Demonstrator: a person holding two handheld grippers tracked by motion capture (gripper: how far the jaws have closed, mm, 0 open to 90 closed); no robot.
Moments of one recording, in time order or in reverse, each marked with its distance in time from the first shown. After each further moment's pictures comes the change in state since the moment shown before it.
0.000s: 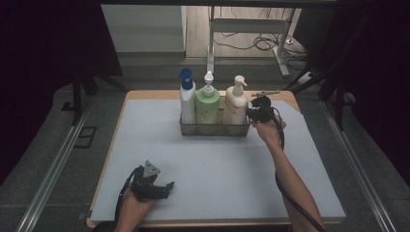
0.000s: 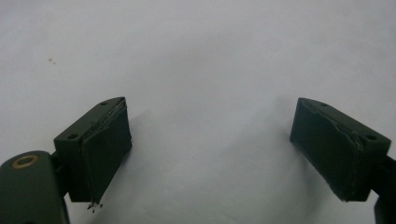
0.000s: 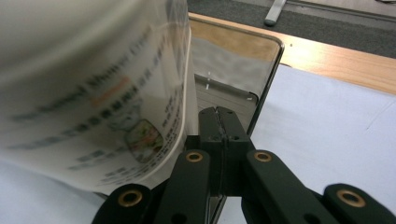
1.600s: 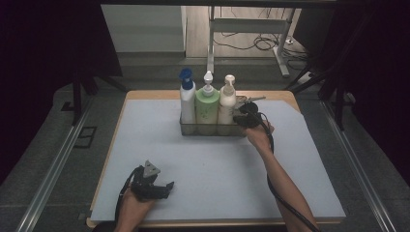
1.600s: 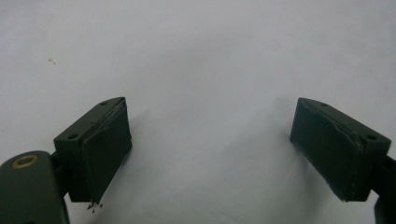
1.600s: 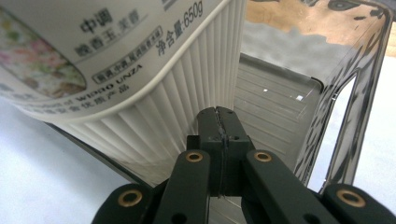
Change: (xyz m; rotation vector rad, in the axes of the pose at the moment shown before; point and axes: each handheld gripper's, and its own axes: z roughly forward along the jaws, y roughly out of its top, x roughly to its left) left arm 0.000 0.000 0.000 0.001 0.000 0.001; right arm 0.030 -0.011 0.025 0.054 0.077 -0.020
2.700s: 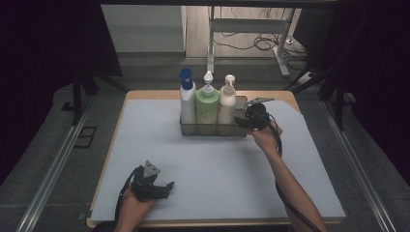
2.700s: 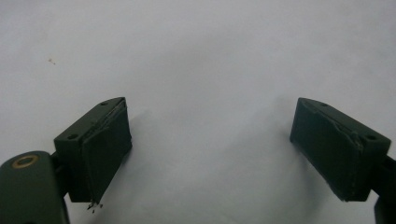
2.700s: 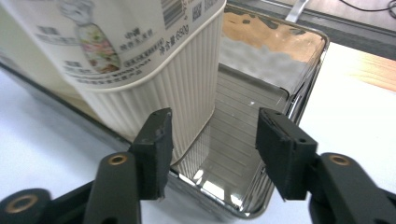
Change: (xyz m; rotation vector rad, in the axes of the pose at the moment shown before) left arm 0.000 0.000 0.000 -0.001 0.000 0.001; right arm -0.004 -0.005 -0.033 -0.065 -0.033 -0.059
